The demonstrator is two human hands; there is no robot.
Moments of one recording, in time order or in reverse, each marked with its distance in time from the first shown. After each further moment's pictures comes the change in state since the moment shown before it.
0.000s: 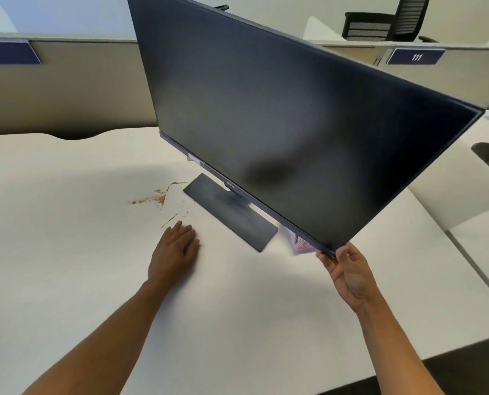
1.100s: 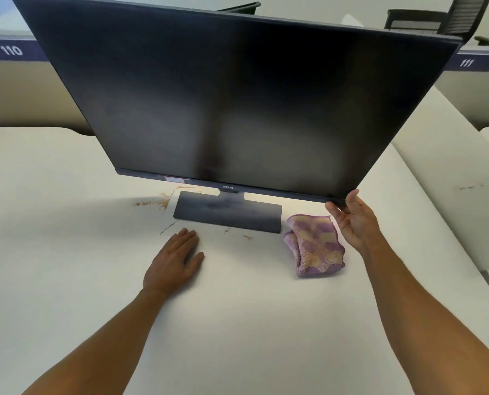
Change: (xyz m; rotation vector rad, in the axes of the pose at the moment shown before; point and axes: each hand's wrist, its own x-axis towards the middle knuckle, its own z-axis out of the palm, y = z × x) left_hand 0.005 0.011 0.011 0.049 -0.103 -0.102; right_hand 0.172 -0.058 0.018 -0.023 -0.029 0.074
